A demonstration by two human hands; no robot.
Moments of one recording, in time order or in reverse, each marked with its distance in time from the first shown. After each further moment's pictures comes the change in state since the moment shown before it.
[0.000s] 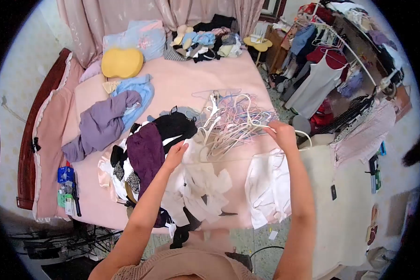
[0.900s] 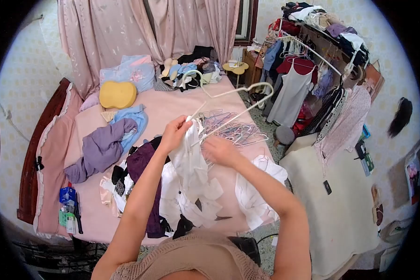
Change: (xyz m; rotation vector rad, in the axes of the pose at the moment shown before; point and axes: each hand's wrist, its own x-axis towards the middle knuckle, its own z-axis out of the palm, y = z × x) left_hand -0.005 0.220 0.022 0.164 -0.110 0.402; right_hand -0.024 -0.156 -0.039 0.218 0.134 -0.473
